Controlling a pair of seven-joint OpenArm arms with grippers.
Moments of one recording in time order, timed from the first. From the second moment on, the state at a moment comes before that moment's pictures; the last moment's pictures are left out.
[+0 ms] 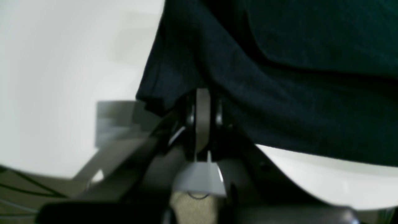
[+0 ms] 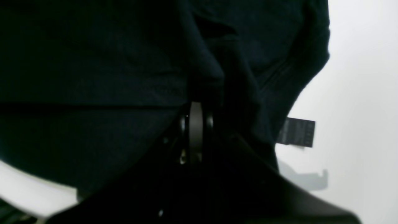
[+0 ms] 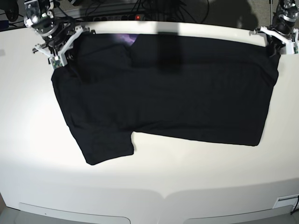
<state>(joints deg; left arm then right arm) 33.5 -16.2 -25.5 81.4 -22.8 -27.7 8.9 -37.4 26.3 6.7 102.2 11.9 11.1 -25.4</state>
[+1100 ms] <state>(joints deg) 9.5 -17.4 -28.2 90.4 -24.8 -26.0 26.0 -19.5 25.9 14.9 109.5 19.1 23.3 -39.1</state>
